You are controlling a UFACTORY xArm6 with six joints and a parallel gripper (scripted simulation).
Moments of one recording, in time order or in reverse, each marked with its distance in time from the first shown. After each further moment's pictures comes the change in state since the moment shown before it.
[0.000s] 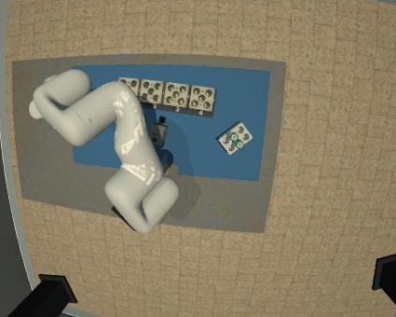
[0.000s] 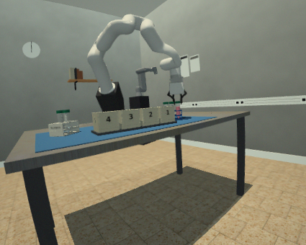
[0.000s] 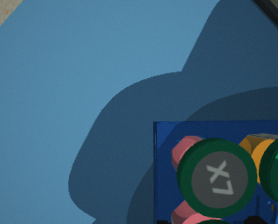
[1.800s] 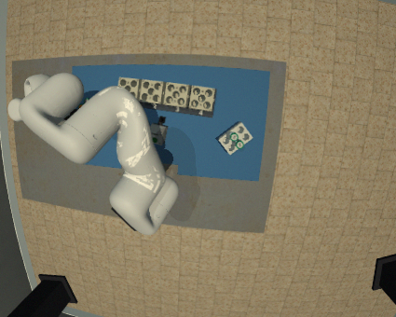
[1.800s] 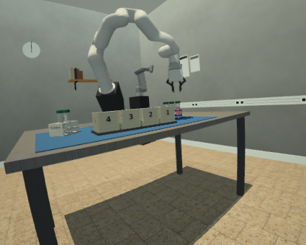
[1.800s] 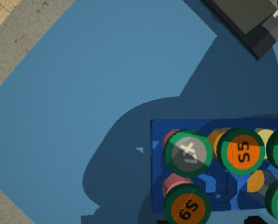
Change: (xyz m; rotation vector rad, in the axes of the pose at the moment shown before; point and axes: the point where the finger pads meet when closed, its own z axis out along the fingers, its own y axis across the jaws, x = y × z) arm 0.000 0.000 -0.088 0.000 0.000 0.000
